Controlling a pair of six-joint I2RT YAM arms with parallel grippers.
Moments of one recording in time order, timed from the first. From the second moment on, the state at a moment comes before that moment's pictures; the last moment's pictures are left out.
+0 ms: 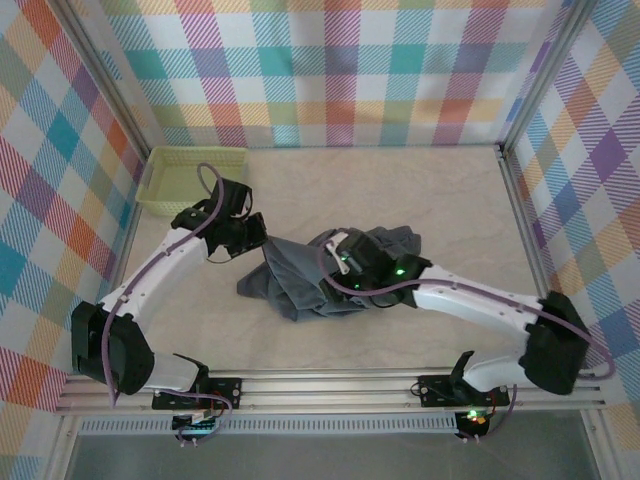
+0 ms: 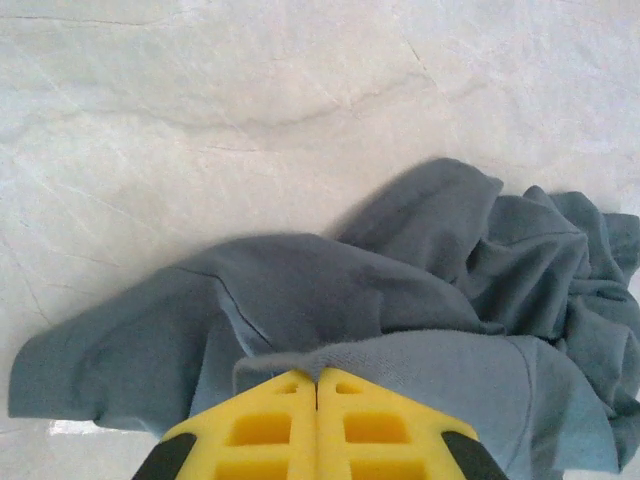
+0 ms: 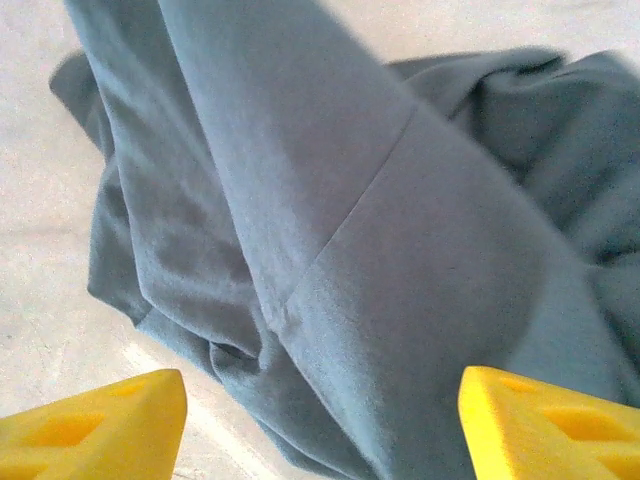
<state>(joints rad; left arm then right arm) -0.36 1.38 1.17 -0.78 0.12 -0.70 0.96 1.38 0.98 -0.50 0.10 0.25</state>
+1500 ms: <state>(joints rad) -0.63 1.56 1.18 -0.72 0.06 -0.74 0.71 1.24 0.75 -0.49 -0.03 0.44</state>
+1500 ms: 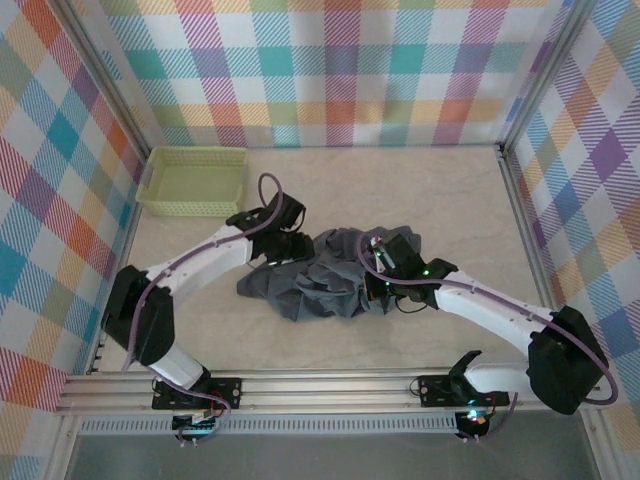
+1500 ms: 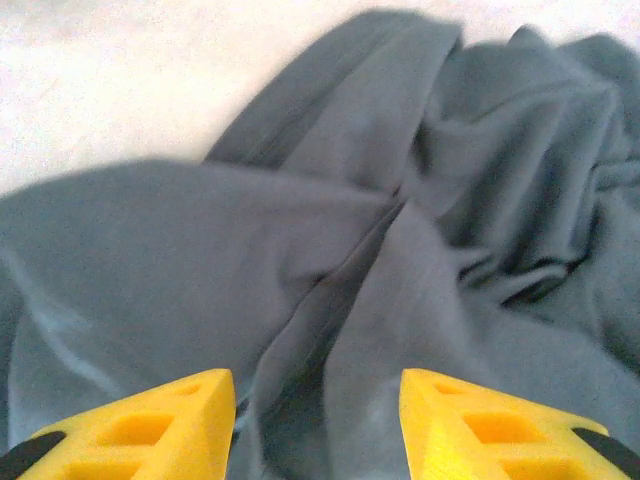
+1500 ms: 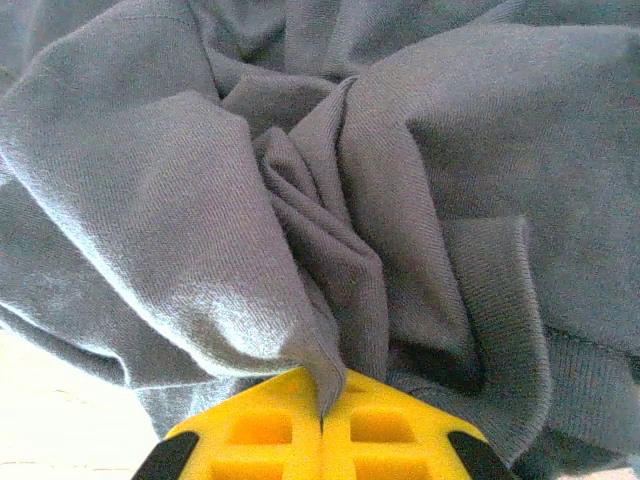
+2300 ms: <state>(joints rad) -0.64 1.48 0.94 -0.48 0.20 -0.81 0.71 1.25 0.75 -0.48 -0.02 0.47</state>
